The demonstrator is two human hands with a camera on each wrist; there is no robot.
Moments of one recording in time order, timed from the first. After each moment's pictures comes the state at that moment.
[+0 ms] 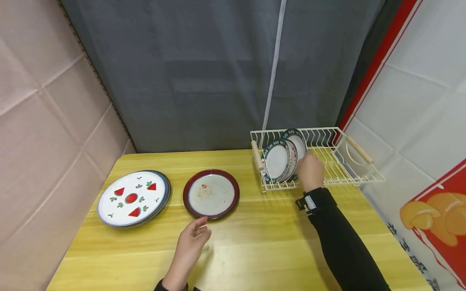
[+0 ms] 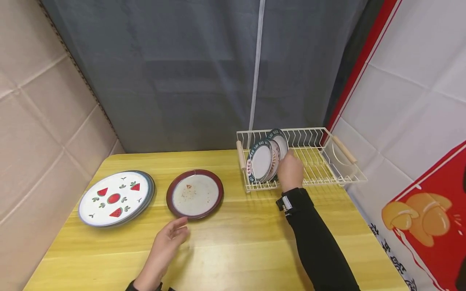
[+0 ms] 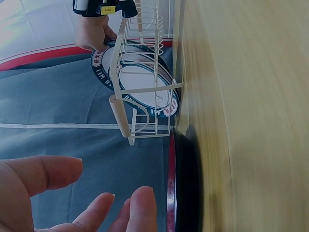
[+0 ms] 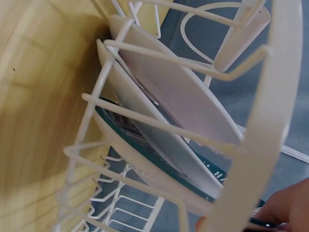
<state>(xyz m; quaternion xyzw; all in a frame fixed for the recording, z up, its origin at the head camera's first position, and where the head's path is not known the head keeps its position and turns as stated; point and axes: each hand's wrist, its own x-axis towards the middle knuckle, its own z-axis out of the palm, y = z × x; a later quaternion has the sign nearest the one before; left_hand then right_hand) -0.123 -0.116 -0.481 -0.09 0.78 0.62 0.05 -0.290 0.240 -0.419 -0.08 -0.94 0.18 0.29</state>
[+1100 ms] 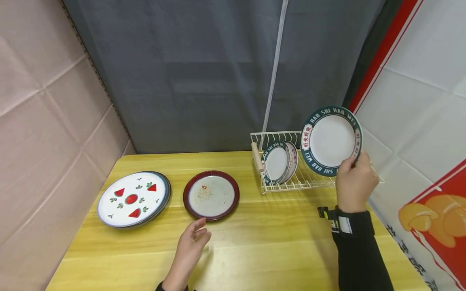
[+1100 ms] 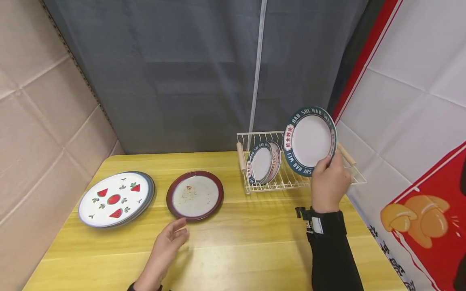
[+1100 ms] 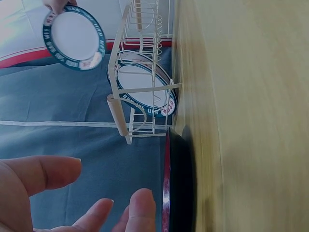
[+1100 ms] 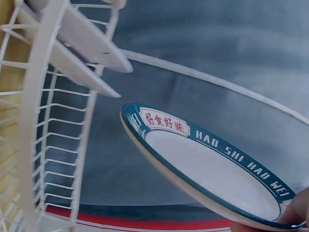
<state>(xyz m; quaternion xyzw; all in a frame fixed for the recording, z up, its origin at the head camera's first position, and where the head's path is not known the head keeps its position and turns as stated) -0.119 -0.117 -0.486 -0.09 0.77 0.64 0.04 -0.207 0.268 -0.356 -0.16 -0.82 0.25 0.48</state>
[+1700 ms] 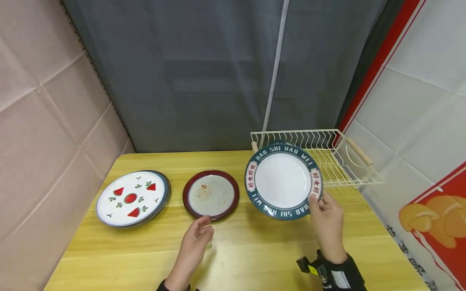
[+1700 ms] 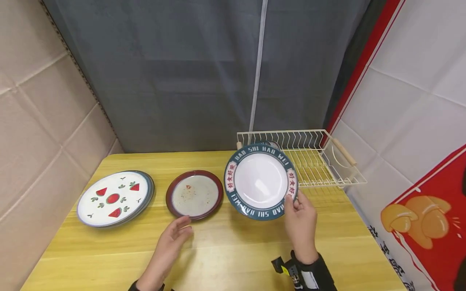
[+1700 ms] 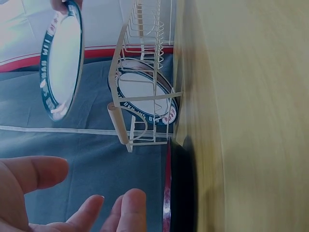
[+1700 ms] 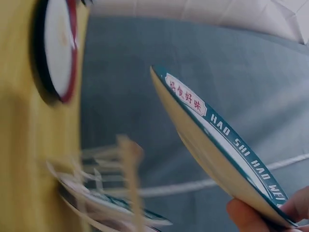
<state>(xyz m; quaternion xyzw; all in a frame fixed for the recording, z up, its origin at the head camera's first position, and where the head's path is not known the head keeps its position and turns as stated) -0.122 -0.111 -0.487 -0.04 0.74 0.67 0.05 -0.138 0.209 -0.417 -0.10 -0.79 0.53 0.29</state>
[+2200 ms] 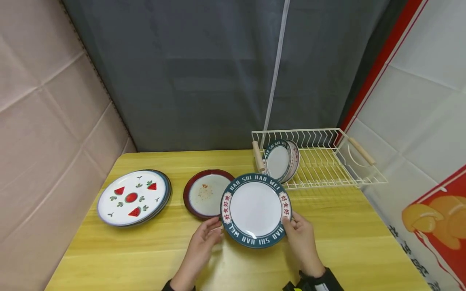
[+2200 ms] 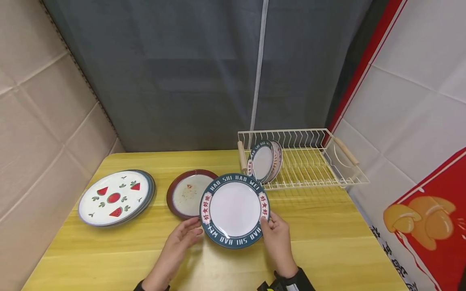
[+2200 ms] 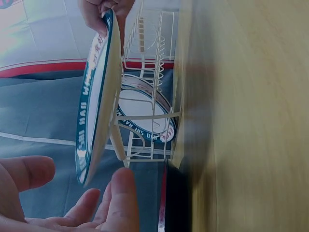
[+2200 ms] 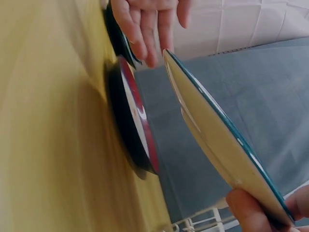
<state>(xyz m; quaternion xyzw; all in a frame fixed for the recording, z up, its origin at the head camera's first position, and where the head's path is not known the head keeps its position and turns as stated) -0.121 -0.097 -0.490 -0.01 0.70 0.71 0.08 -0.130 0.173 -0.471 -0.15 -0.78 0.60 0.06</state>
